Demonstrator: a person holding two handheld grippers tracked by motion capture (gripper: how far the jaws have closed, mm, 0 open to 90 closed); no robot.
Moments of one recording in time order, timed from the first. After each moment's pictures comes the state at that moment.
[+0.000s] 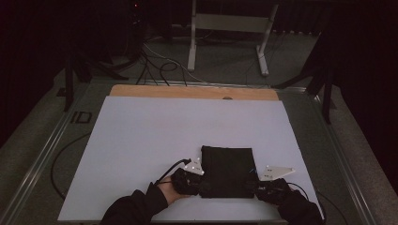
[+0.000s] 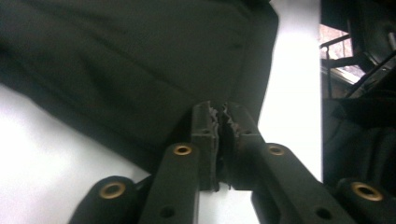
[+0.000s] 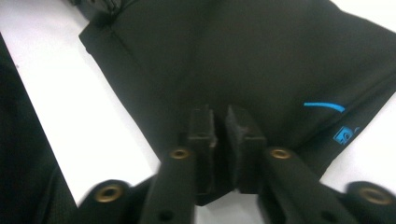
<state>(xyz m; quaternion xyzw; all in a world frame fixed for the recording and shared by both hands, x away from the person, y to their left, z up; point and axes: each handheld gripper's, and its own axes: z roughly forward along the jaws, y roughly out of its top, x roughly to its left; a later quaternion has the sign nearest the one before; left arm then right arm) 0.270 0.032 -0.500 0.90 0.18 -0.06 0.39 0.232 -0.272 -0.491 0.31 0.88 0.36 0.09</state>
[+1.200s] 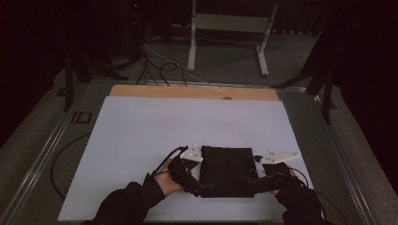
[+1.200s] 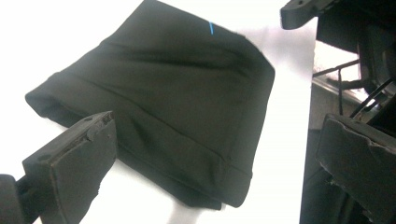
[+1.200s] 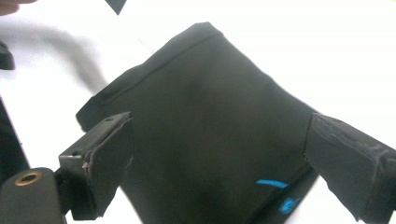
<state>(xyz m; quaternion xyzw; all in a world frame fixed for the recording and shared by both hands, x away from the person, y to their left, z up) 0.280 0.039 -0.443 0.89 0.21 -0.02 0.41 0.255 -0.259 -0.439 0.32 0.85 0.39 0.14</state>
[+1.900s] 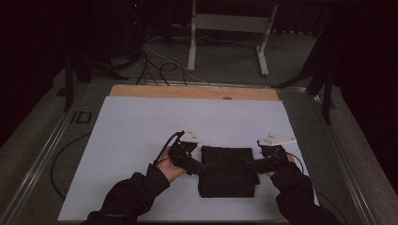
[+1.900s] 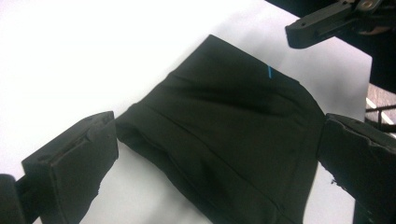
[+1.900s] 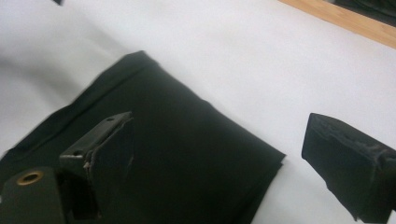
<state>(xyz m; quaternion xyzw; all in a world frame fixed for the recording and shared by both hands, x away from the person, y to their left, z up) 0.313 0.037 -0.436 0.86 0.29 0.02 0.42 0.296 -0.258 -0.437 0.38 0.82 0.37 0.19</state>
